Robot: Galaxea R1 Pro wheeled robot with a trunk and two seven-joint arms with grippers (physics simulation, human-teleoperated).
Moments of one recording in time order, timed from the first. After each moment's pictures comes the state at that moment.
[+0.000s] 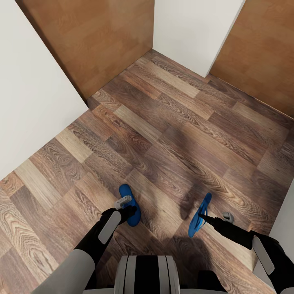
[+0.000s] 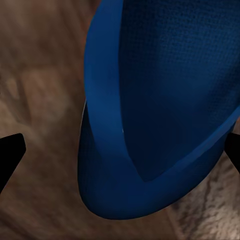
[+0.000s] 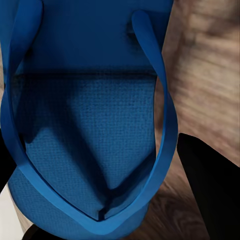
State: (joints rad) left arm -0.66 -0.13 -0.26 -0.81 0.81 0.44 0.44; right arm -0.44 -0.28 -0.23 -0.88 -0.45 0.65 0.87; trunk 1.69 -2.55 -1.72
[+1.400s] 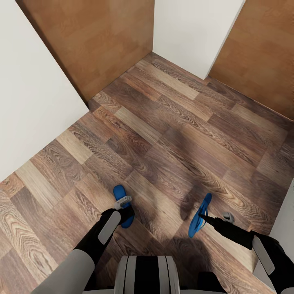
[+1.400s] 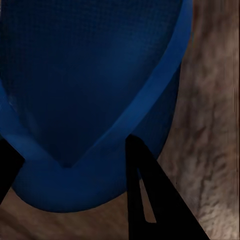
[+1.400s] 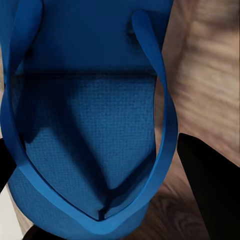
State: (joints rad) left arm -0.66 -0.12 -0.26 -0.81 0.82 0.45 0.44; right arm -0.44 -0.28 -0.23 -0.88 -0.45 0.65 0.86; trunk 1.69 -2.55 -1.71
